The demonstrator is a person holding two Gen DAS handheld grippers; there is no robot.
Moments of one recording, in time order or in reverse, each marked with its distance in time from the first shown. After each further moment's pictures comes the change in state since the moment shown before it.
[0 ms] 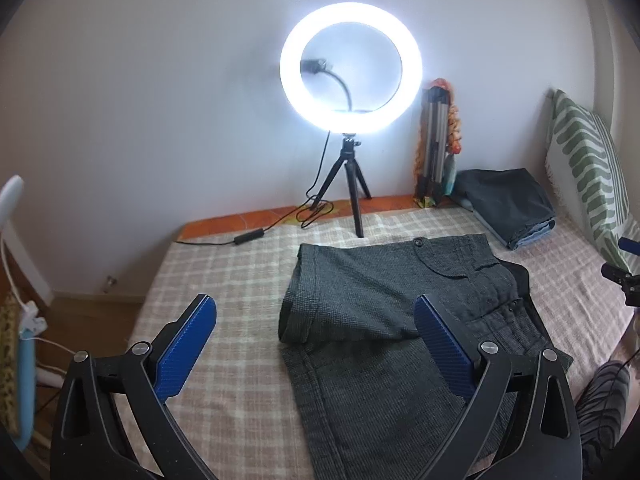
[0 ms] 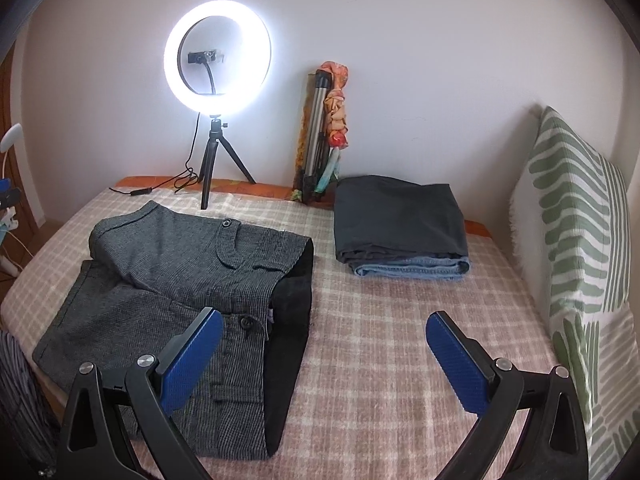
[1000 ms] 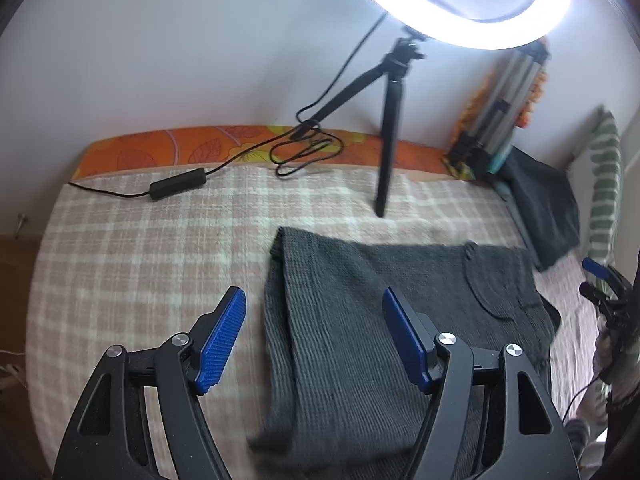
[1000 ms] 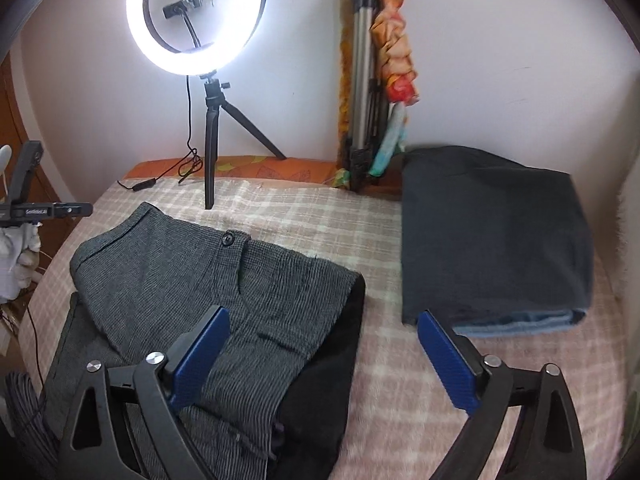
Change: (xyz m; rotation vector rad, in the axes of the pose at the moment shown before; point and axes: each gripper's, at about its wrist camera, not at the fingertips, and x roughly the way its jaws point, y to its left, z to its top) left arm 0.248 0.052 0.046 -0.166 0.386 -0.233; right arm 0.194 -0.002 0.075 0.010 0.188 0.254
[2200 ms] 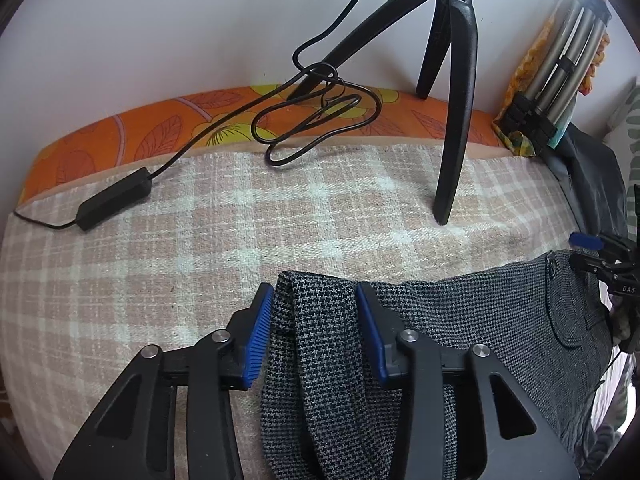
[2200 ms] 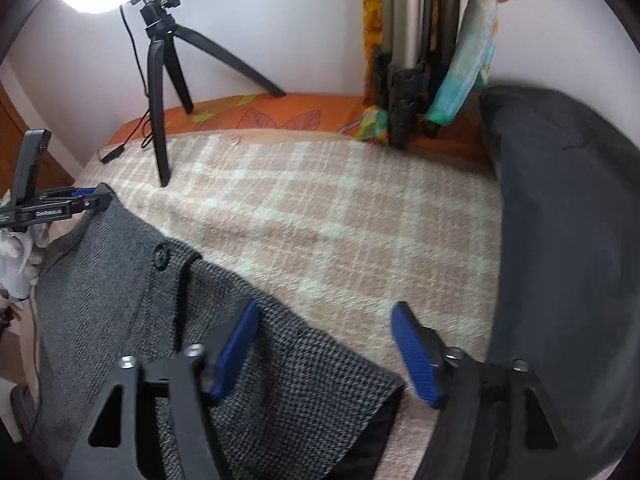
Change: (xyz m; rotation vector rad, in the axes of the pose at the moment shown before) left arm 0.113 0.003 0.037 0.078 0.124 0.049; right arm 0.162 -0.015 0.044 -0.008 0.243 0.154
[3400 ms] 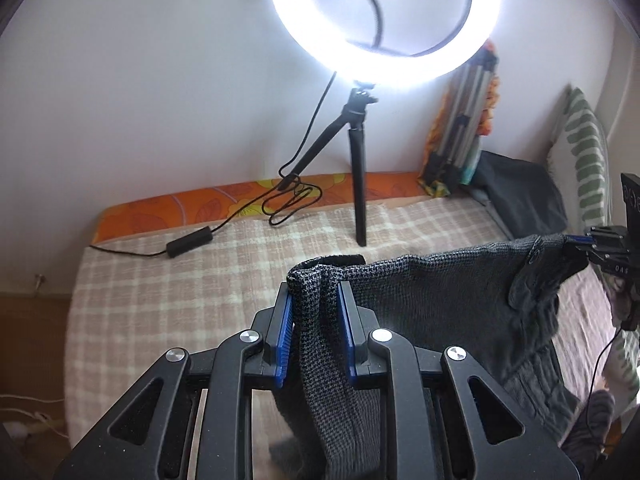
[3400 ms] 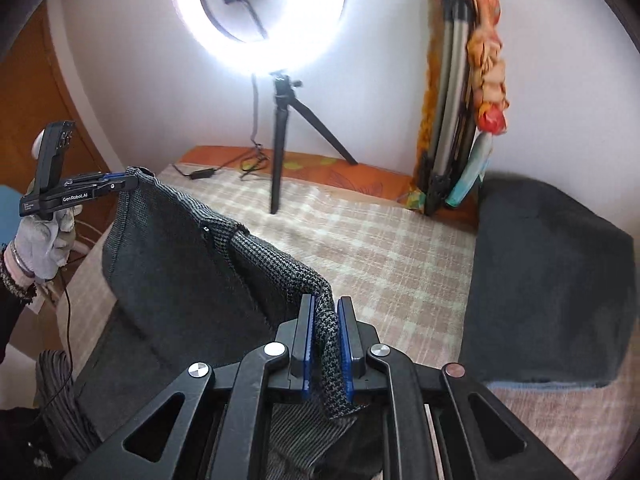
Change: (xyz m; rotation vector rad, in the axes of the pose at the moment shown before) left arm -0.170 -0.025 -0.063 0.084 -0.275 -0.010; right arm -0.153 0.073 -0.045 -0.143 -0.177 0.028
